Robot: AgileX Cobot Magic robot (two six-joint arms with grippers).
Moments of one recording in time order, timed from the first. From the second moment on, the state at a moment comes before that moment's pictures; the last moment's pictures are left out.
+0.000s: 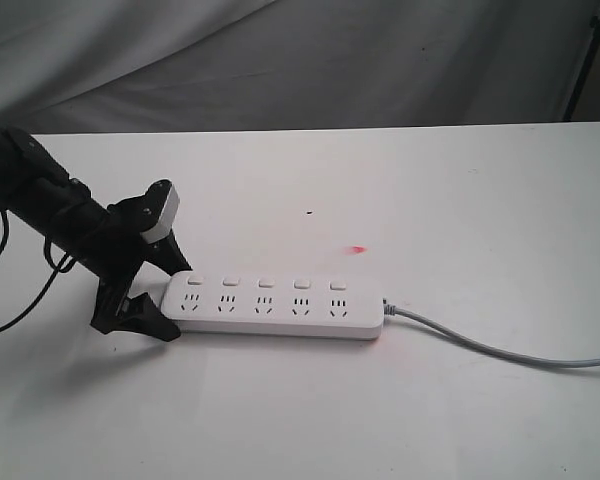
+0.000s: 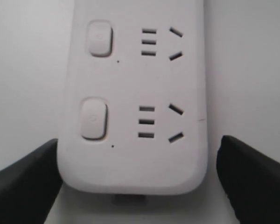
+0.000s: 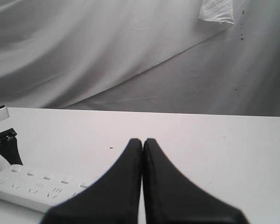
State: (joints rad) left arm -0.24 2.16 -1.28 -0.78 0.98 1.97; right arm 0.19 0.21 0.00 0.17 -0.09 -0.08
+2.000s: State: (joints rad) left arm -0.24 2.16 -1.28 -0.78 0.97 1.97; right arm 0.19 0.21 0.00 0.17 -0.09 -0.08
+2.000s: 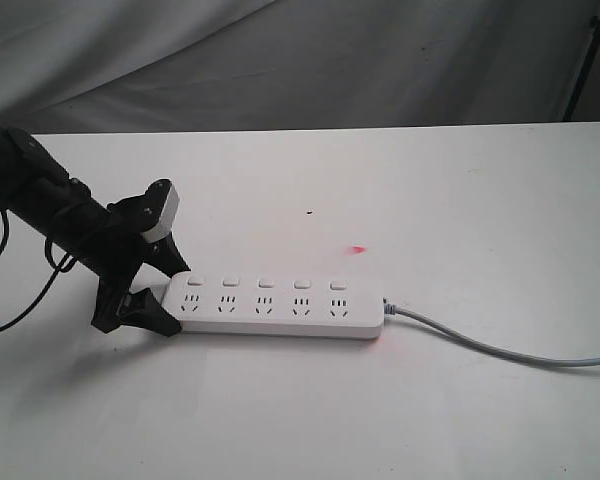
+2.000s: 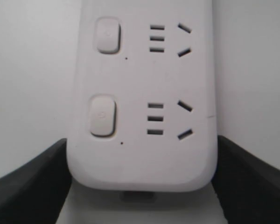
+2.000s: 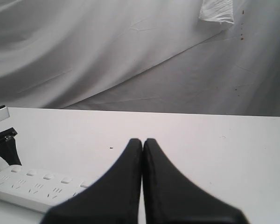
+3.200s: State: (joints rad) left arm -0.24 2.16 -1.28 -0.78 0.97 1.97; right arm 0.19 0.63 -0.79 0.13 0.64 -0.07
